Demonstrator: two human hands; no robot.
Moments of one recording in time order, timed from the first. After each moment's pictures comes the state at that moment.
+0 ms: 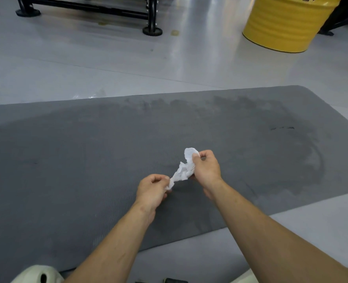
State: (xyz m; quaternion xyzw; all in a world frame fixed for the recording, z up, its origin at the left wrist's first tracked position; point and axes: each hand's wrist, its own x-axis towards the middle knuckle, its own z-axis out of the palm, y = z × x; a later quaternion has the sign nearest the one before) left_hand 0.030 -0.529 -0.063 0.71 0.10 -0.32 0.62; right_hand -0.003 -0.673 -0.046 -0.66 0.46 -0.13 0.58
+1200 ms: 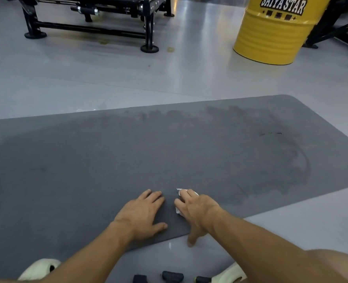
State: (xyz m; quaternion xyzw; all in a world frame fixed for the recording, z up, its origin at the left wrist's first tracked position) left_hand 0.020 -0.471 -0.062 0.85 -0.47 -0.23 -0.04; right_hand -0.076 -0.647 -0.051 -0.95 -0.03 0.29 -0.07
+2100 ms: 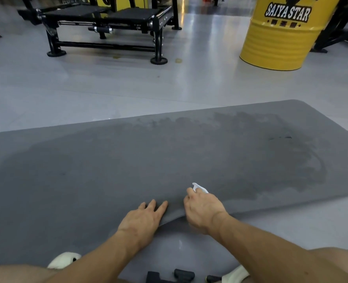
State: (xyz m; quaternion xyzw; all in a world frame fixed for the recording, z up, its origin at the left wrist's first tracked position) left_hand 0.002 -0.443 -0.042 0.86 -0.43 -0.23 -0.13; right_hand -0.078 -0.627 -0.047 -0.98 0.00 0.16 -0.10
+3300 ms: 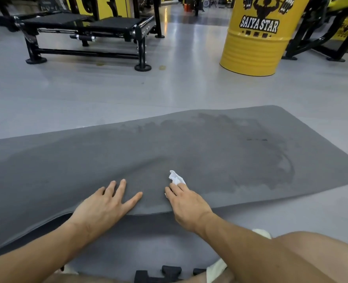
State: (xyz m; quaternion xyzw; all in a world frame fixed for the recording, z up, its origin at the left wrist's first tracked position) left_hand 0.045 -0.391 0.006 0.79 -0.55 0.07 -0.25; right_hand -0.092 -0.622 -0.030 -1.00 0.03 0.03 0.01
